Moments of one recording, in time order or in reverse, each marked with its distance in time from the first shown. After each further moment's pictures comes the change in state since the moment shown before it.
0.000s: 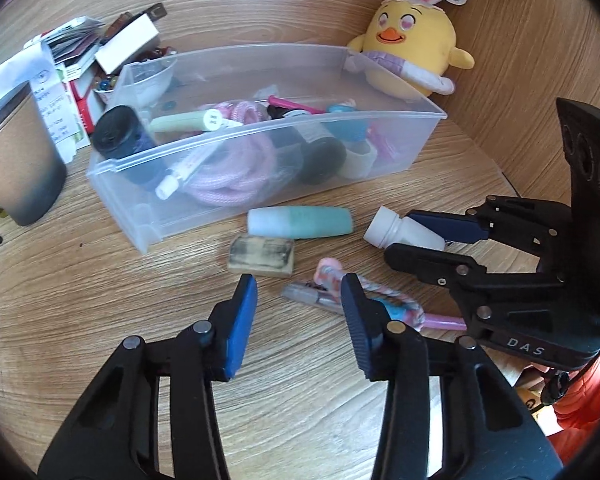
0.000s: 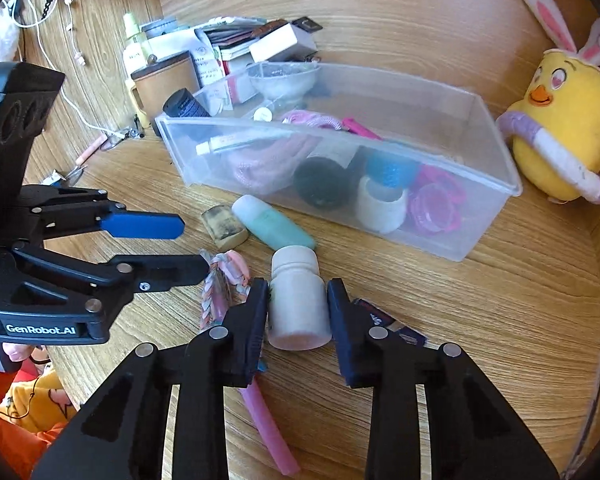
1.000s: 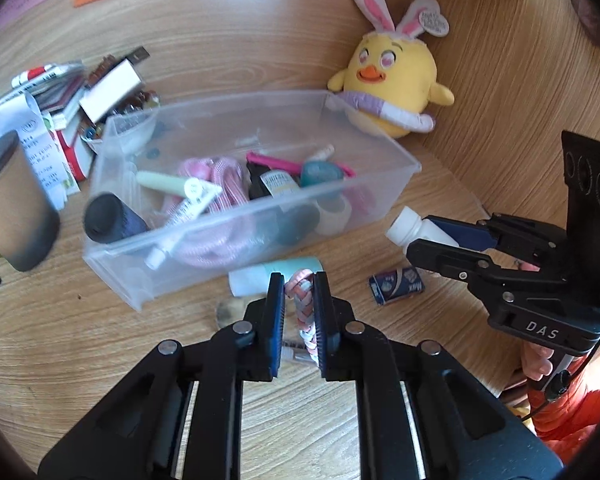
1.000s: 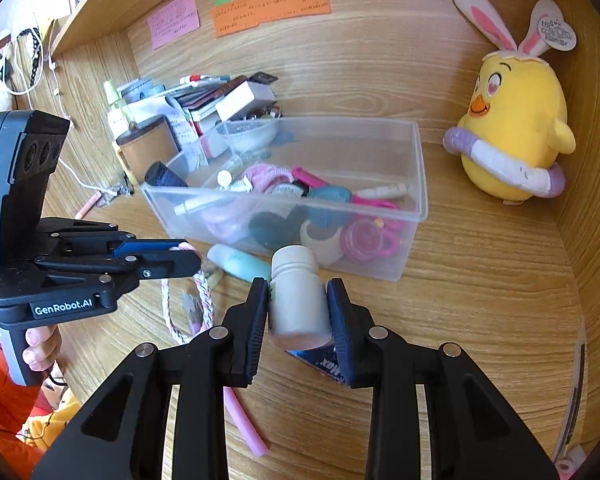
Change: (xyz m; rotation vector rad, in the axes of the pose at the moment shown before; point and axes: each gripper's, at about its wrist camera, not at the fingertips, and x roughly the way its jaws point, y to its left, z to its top) left arm -0.022 -0.005 0.029 0.012 -0.097 -0.031; right arm -0.038 -0.032 0.010 0.114 -0.132 -0.001
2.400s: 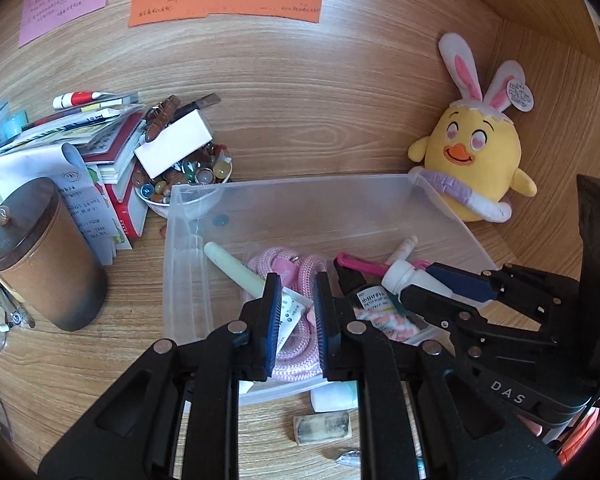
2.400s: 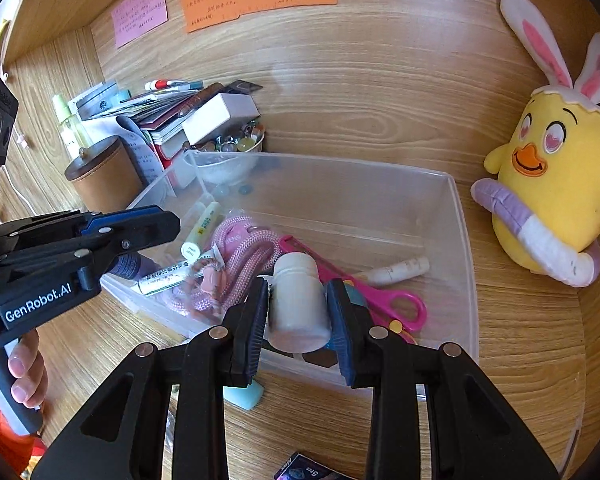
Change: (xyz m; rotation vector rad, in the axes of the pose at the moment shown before) left arm 0.017 0.047 0.060 -0.111 -0.112 0.160; right arm 0.073 0.004 0.071 -0.020 0.044 -0.071
